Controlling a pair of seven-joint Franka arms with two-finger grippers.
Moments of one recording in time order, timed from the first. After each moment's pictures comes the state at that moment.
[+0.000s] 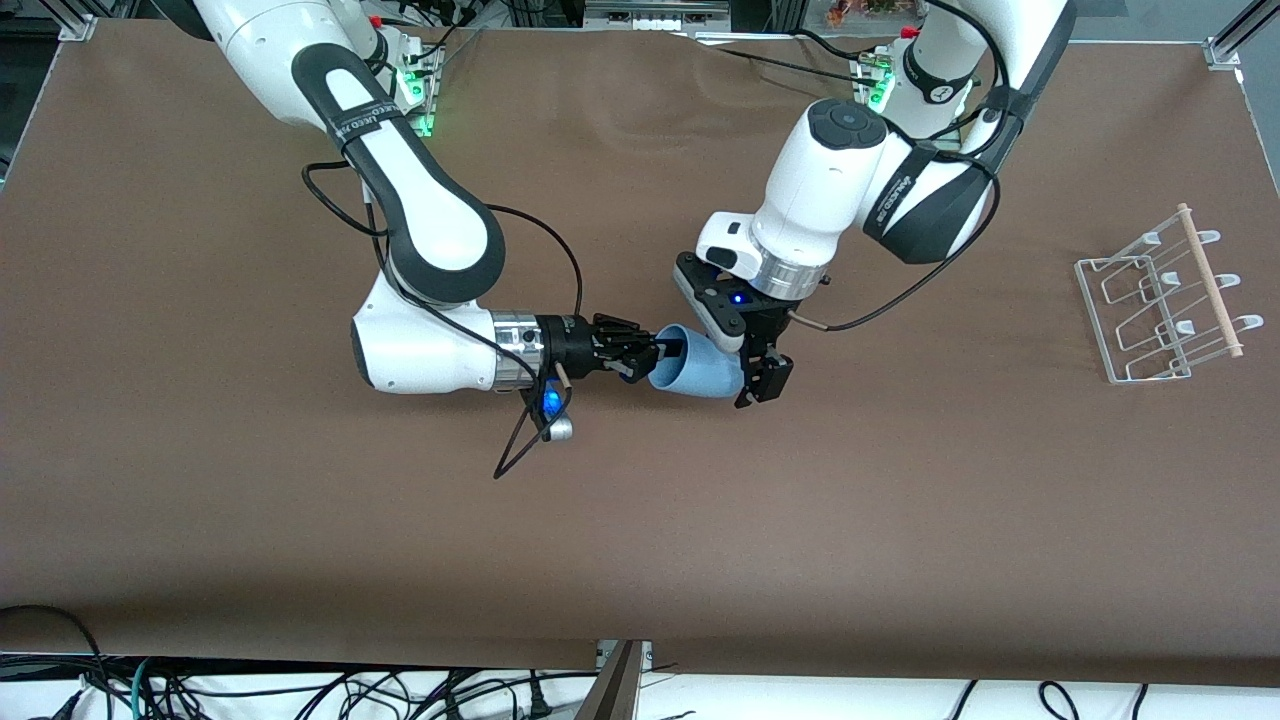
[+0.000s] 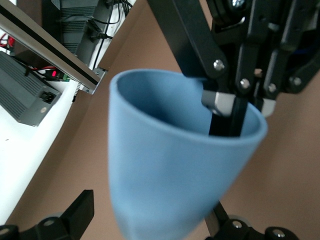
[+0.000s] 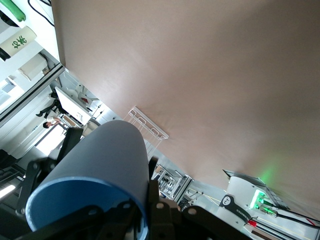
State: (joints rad) left arm -0.23 0.40 -0.38 -1.75 0.28 2.55 0.38; right arm 0.35 0.72 0.25 -1.31 1.11 2.10 0.60
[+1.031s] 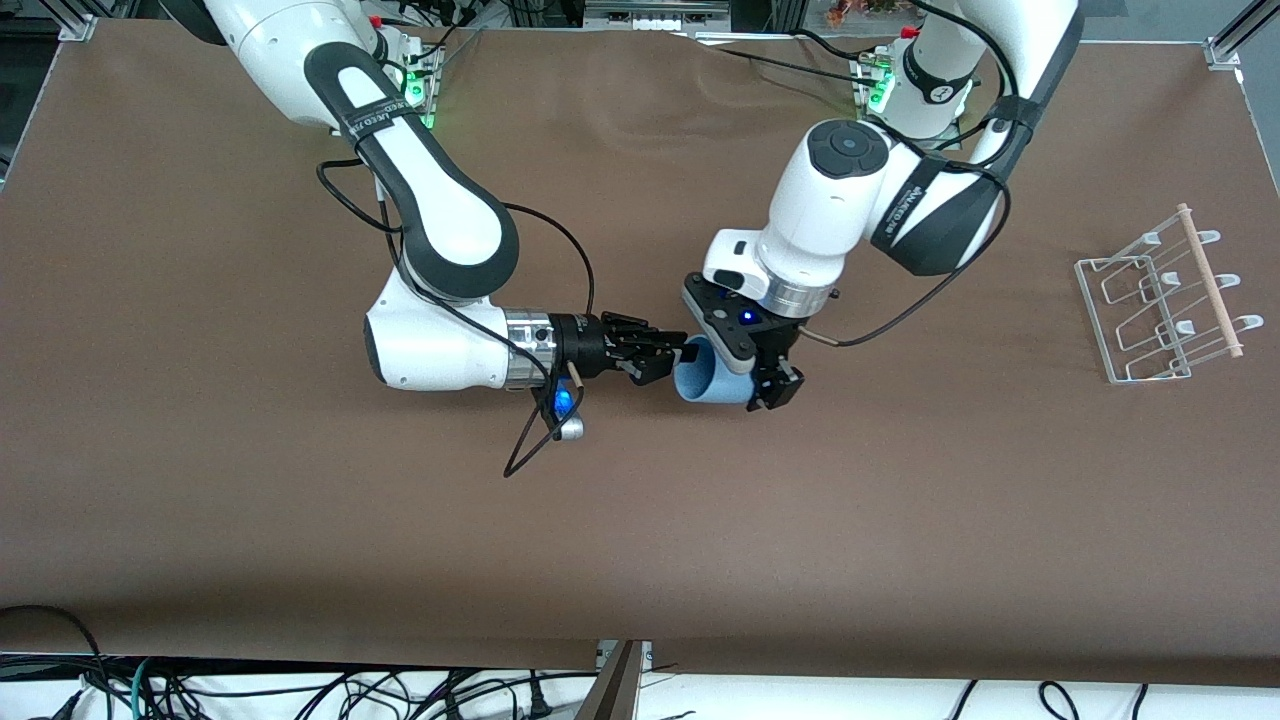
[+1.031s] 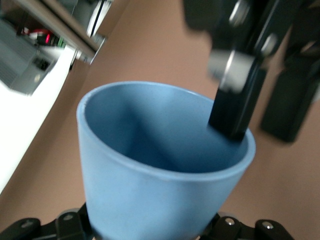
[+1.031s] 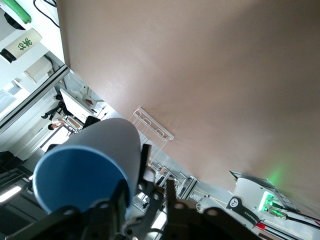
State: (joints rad) left arm -0.19 0.40 -0.38 -1.69 0.28 2.37 0.37; right arm 0.36 0.74 0.25 -1.28 1.12 2.13 0.62
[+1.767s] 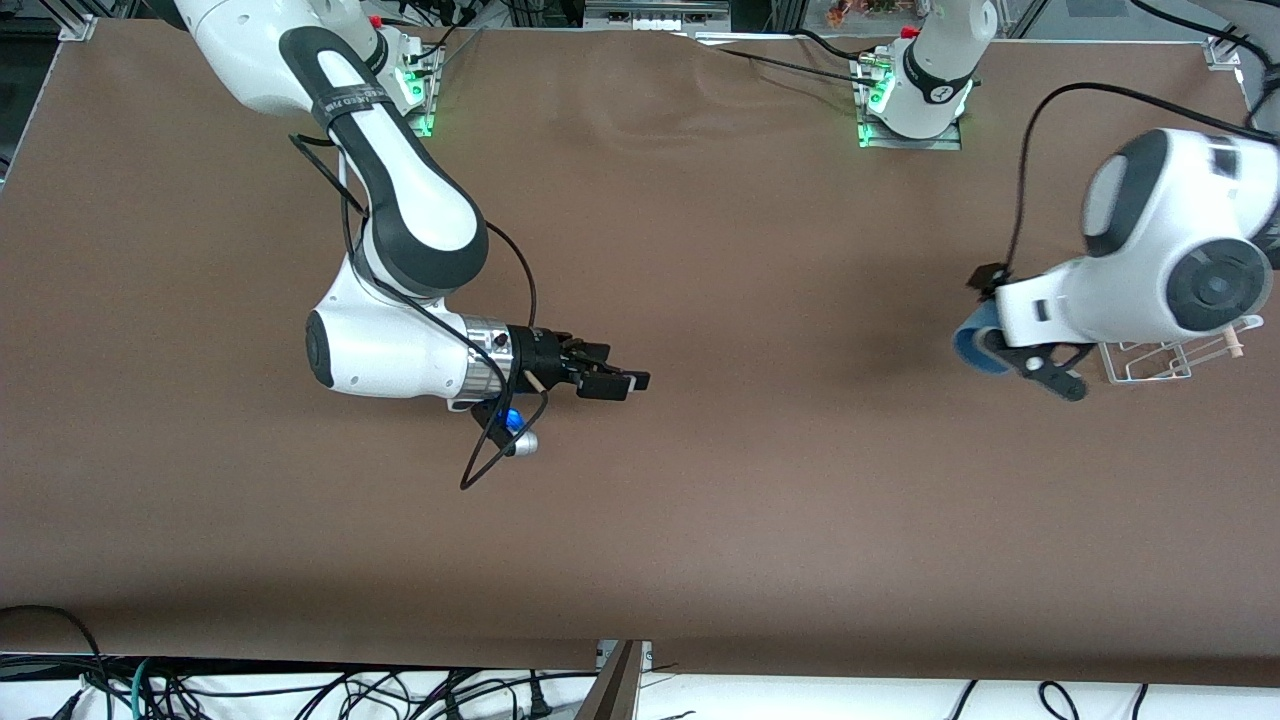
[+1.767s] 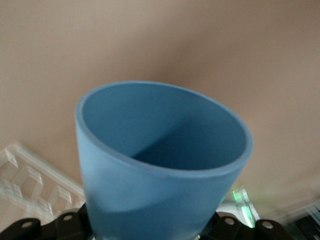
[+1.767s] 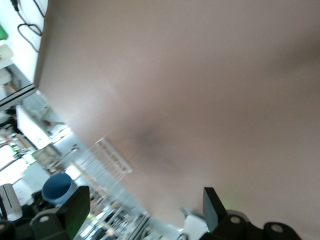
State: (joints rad) left arm 0.25 0.30 -0.33 -1.64 0.16 1.42 0.39; right arm 0.32 0.70 0.21 -1.28 0.79 2.08 0.62
